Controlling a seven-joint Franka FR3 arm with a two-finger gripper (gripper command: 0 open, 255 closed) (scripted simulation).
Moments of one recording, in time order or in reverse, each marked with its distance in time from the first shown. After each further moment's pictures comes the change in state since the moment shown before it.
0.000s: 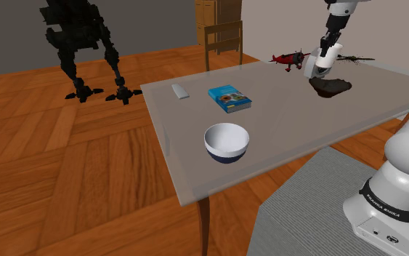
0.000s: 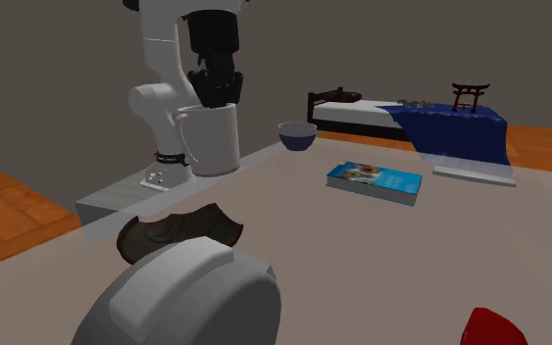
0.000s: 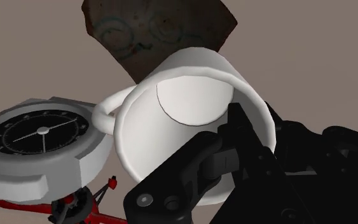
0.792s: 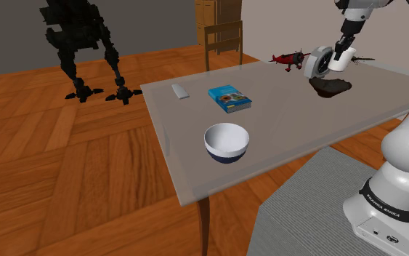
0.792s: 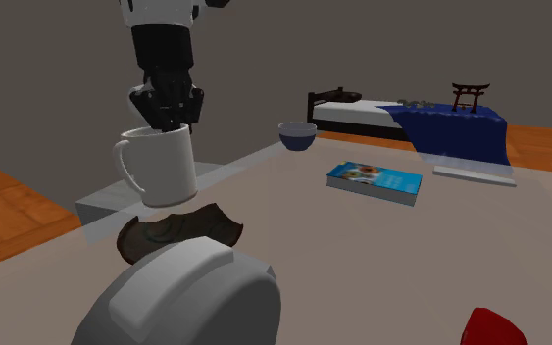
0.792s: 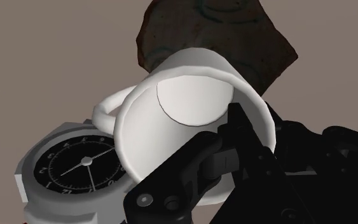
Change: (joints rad) arm -0.096 0.090 -0.053 0.044 0.066 0.029 -0.168
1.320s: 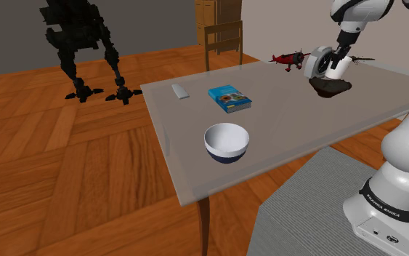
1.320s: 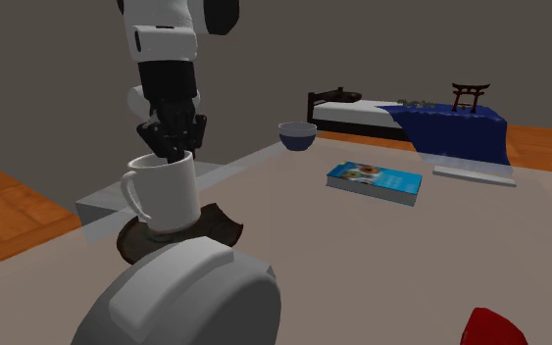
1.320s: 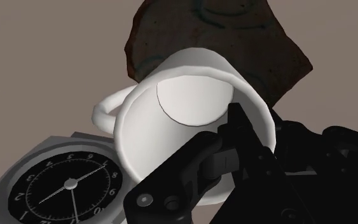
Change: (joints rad) arm 0.000 0.019 0.005 -0.086 0.015 0.103 -0.011
